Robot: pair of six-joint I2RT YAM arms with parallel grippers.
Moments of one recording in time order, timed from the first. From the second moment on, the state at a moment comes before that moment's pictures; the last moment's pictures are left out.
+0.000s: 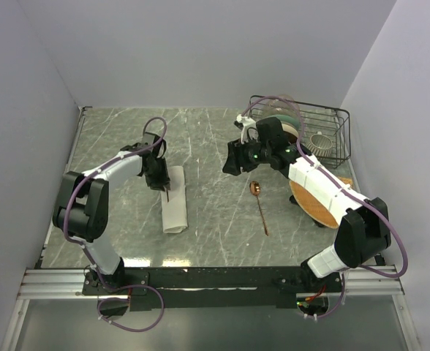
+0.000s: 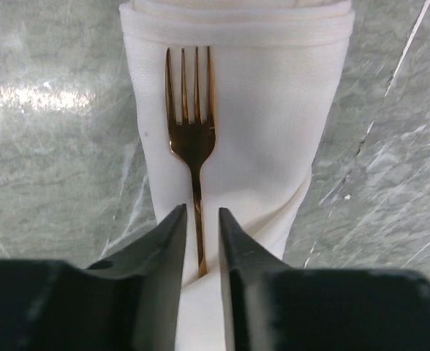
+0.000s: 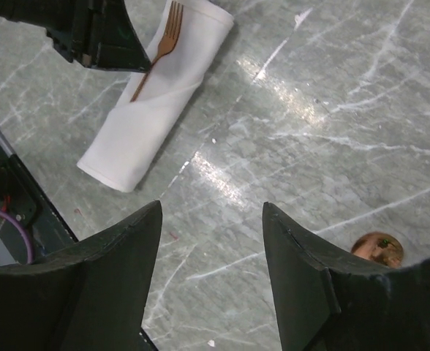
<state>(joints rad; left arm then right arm) -0.30 1.72 1.13 -0.59 0.09 -0.51 0.46 1.48 1.22 -0.43 -0.46 0.12</state>
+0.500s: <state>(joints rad) -0.16 1.42 1.28 -0.50 0.06 -0.50 0.46 1.48 1.02 -0.59 -0.12 0.10</state>
